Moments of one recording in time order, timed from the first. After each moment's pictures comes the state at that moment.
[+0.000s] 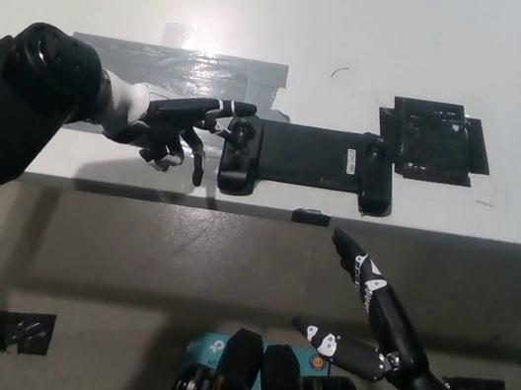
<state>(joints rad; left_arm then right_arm) -1.06 0.47 -0.51 0.62 0.07 0.46 -0.94 -0.16 -0.11 0.22 0.05 -0.06 -0.10 0.17</state>
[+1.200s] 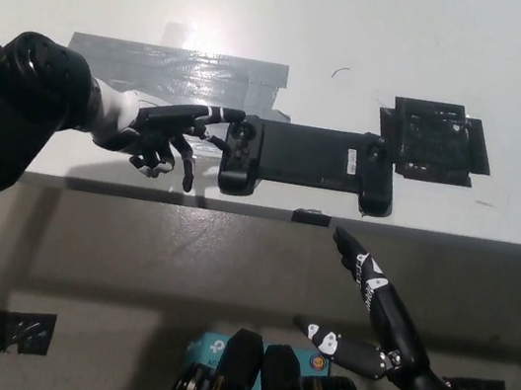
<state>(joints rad) -1.03 0.47 -0.45 0.62 0.13 0.46 -0.97 -0.16 -0.10 0.21 0.05 -0.06 -0.10 0.17</state>
